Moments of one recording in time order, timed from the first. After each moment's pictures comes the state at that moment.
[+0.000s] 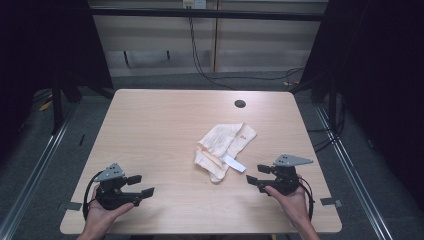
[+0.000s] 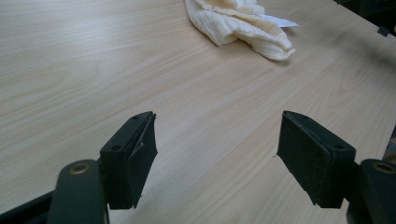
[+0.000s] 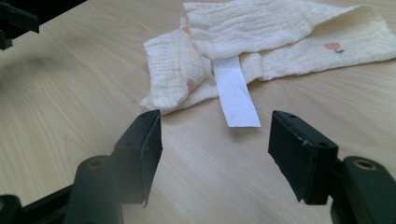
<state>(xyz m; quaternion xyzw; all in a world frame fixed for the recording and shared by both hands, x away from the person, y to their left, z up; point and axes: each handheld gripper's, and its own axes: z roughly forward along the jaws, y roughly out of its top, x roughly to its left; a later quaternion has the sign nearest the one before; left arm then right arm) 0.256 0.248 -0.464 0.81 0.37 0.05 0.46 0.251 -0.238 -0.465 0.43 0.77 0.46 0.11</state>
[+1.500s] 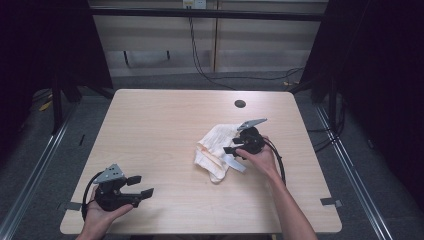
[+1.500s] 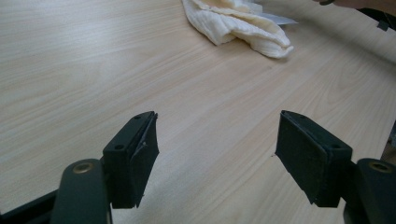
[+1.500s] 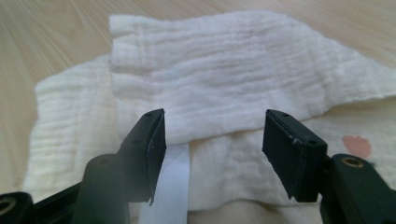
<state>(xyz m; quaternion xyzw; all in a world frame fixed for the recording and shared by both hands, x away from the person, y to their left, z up) 0.254 0.249 -0.462 0.81 0.36 0.06 0.46 0.390 -0.183 -0.481 0.38 0.84 0.38 0.09</state>
